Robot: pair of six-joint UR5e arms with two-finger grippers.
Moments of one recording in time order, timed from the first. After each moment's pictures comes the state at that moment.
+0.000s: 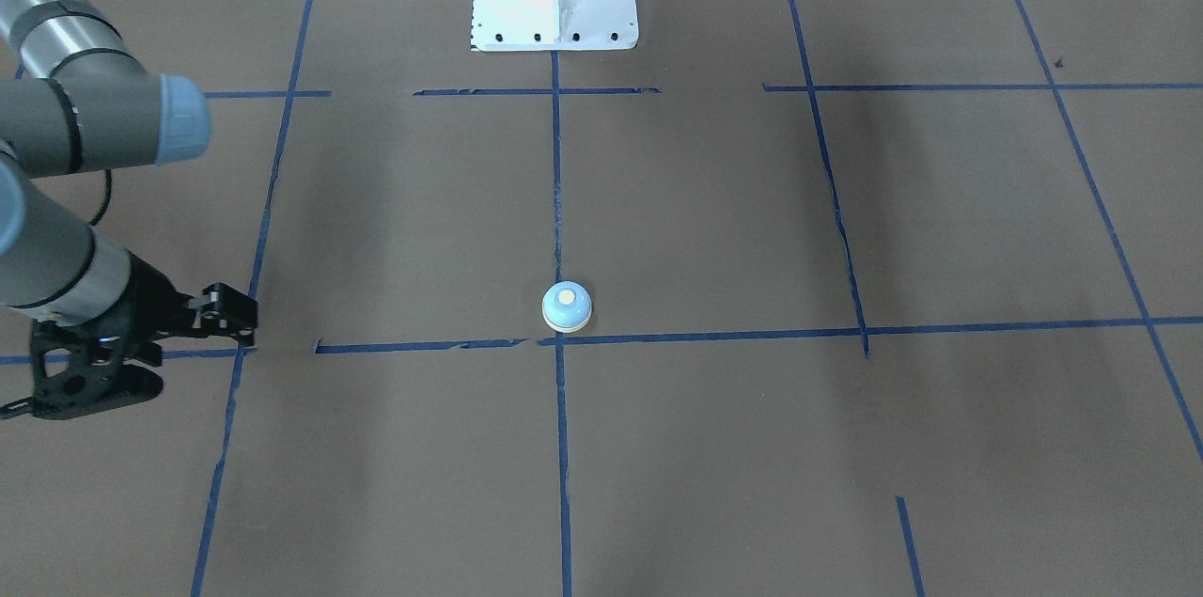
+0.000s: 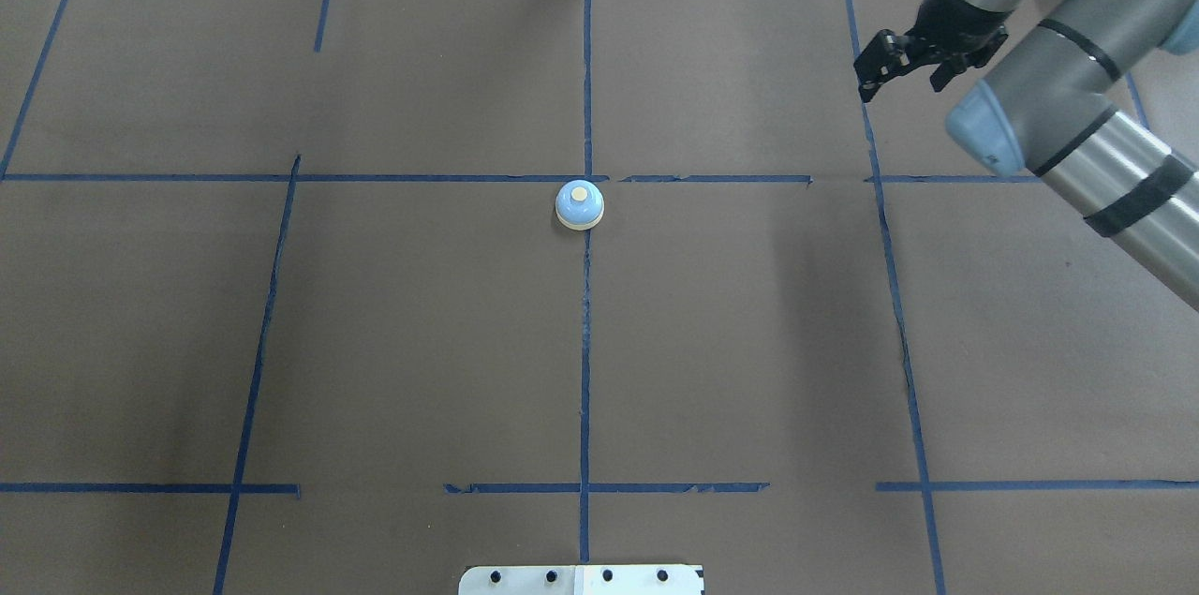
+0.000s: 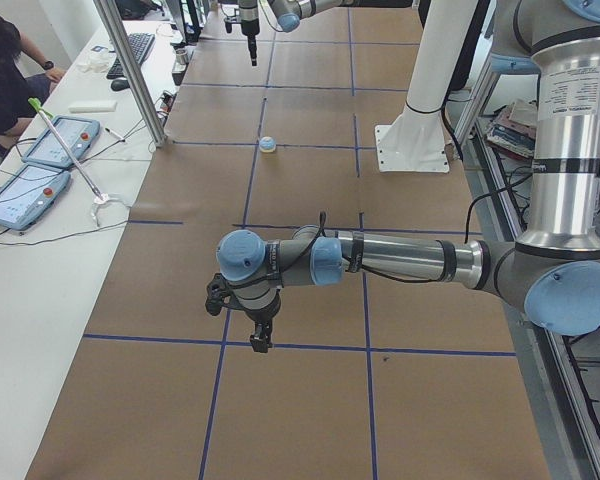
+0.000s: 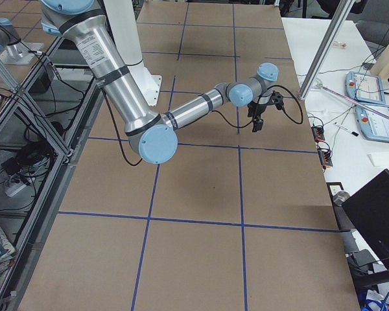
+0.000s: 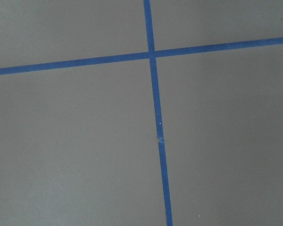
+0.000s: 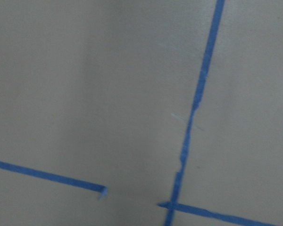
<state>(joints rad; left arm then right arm) -1.56 -1.53 -1.68 -1.40 -2.37 0.17 1.08 -1.09 1.52 -1.53 2.26 0.44</state>
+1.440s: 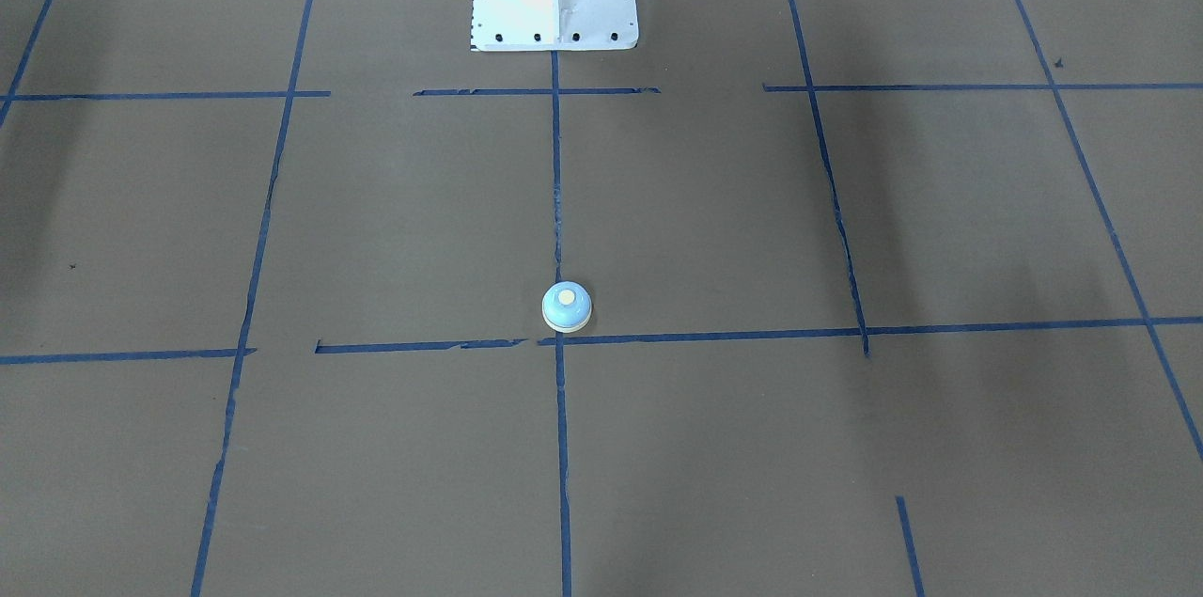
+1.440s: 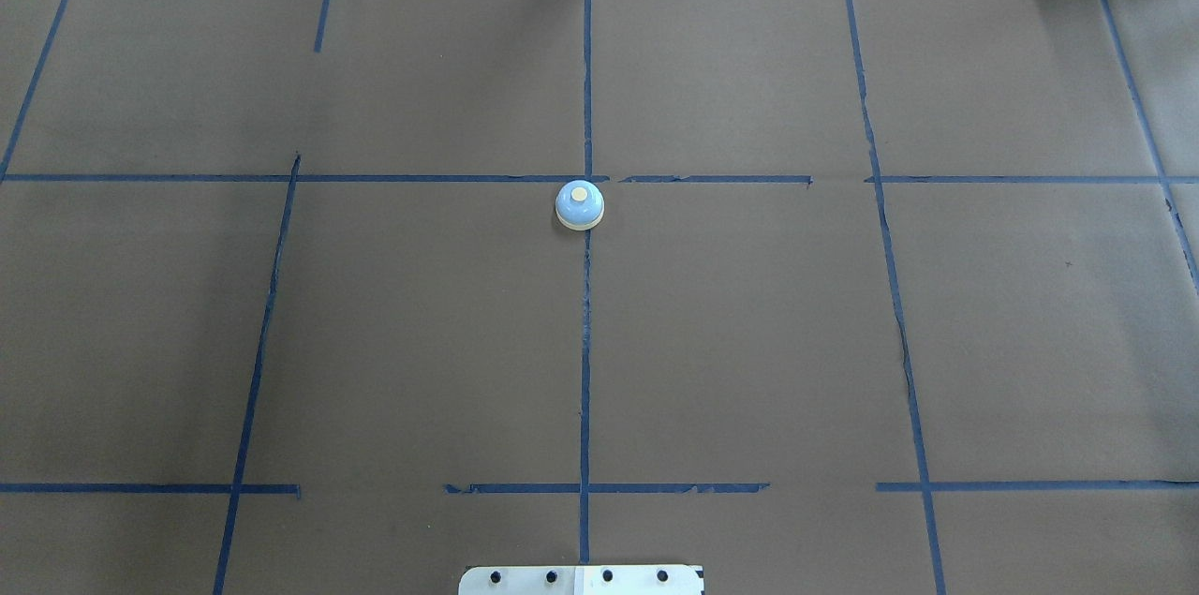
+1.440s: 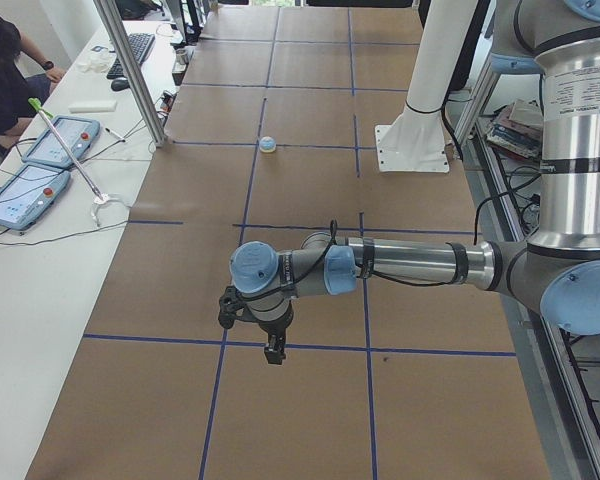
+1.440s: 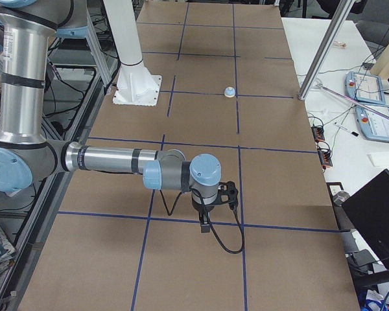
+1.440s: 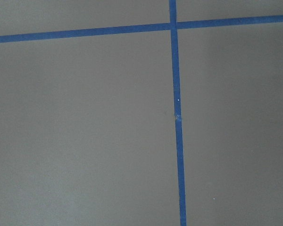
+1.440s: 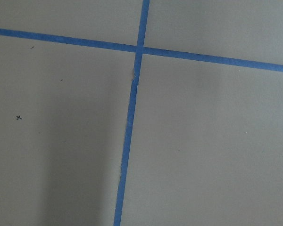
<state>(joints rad) -1.57 -1.49 -1.69 -1.40 -2.35 0.17 1.58 -1.74 1.72 -1.53 2.32 -0.10</state>
